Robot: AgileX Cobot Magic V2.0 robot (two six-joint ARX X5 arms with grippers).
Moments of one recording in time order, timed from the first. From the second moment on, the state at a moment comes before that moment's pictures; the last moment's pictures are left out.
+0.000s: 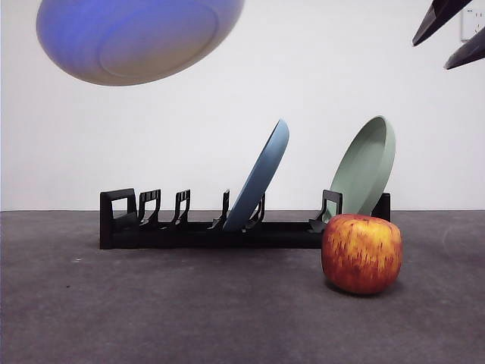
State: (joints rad) left arm -0.92 1.34 1.56 -1.11 -0.07 0.06; right arm 0.10 1.02 0.94 -0.49 -0.42 0.17
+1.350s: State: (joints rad) left arm -0.99 1.75 1.11 -0.56 -0.18 0.00; right arm 0.10 1.02 0.94 -0.49 -0.42 0.17
